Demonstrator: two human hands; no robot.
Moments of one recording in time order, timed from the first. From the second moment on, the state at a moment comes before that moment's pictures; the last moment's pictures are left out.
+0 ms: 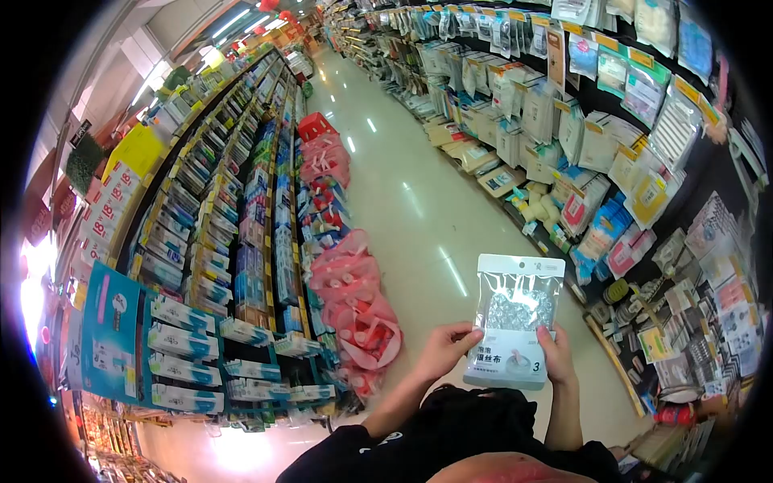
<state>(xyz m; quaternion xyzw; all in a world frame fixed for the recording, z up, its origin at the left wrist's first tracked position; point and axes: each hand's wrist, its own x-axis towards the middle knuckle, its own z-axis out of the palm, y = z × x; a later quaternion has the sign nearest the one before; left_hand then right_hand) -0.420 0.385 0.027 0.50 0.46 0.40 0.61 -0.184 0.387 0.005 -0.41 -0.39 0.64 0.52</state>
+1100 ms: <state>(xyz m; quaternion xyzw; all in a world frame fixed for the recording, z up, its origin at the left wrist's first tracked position) -0.705 0.413 0.026 0.32 0.50 0.66 0.46 -0.509 0.545 0.043 -0.30 -0.59 0.69 0.30</state>
